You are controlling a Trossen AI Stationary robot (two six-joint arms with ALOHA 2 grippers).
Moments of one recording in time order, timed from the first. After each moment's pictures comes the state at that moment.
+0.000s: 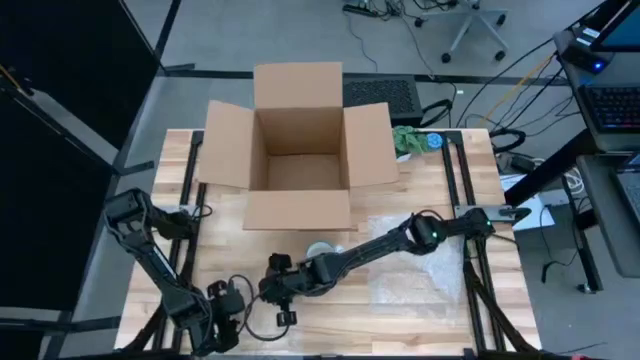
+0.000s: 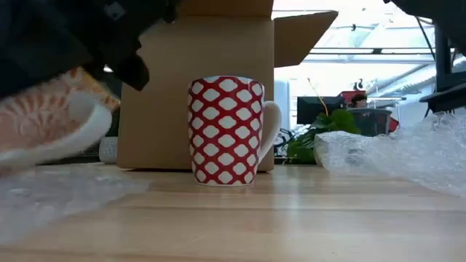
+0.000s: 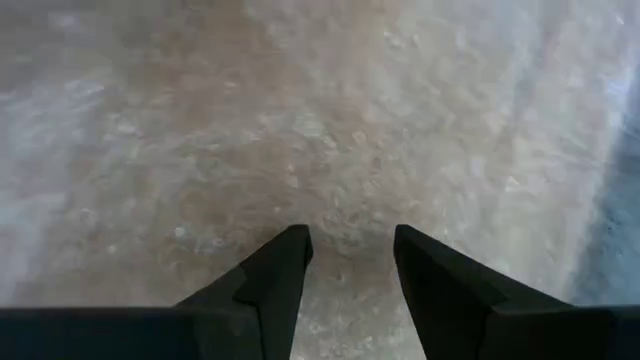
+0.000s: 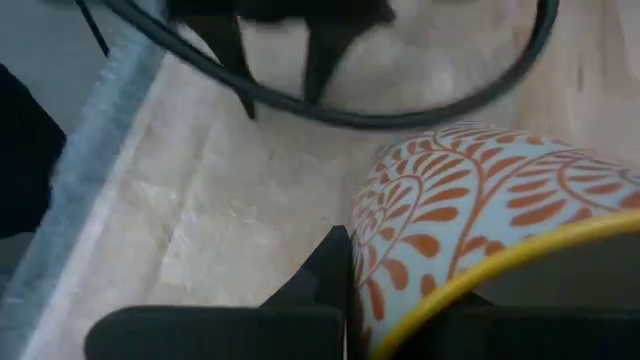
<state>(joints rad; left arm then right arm) -1.06 1.73 0.86 -0.53 -0.29 -1.47 0.33 2.51 2.28 -0.53 0.08 0.16</state>
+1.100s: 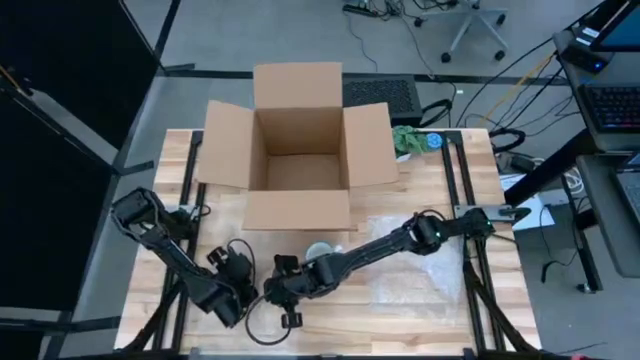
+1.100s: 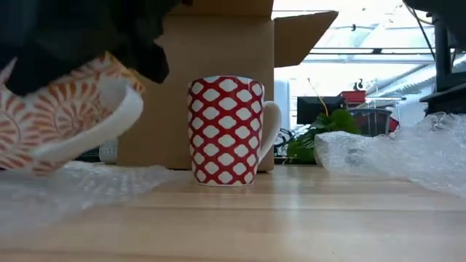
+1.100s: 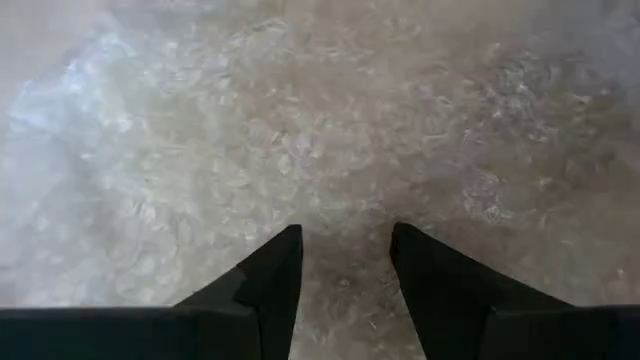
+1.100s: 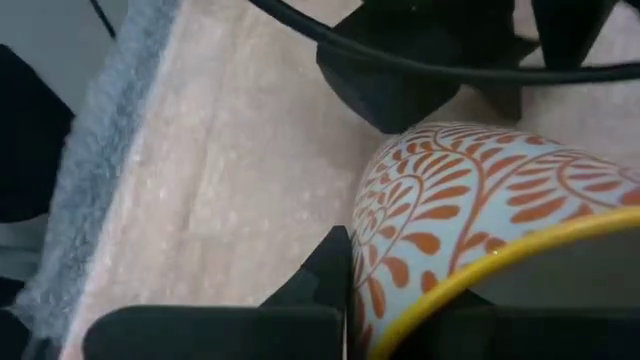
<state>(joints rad) -0.85 1.73 0.86 -0.94 -0.46 -1.60 0.35 2.51 2.28 -0.64 0.06 0.23</state>
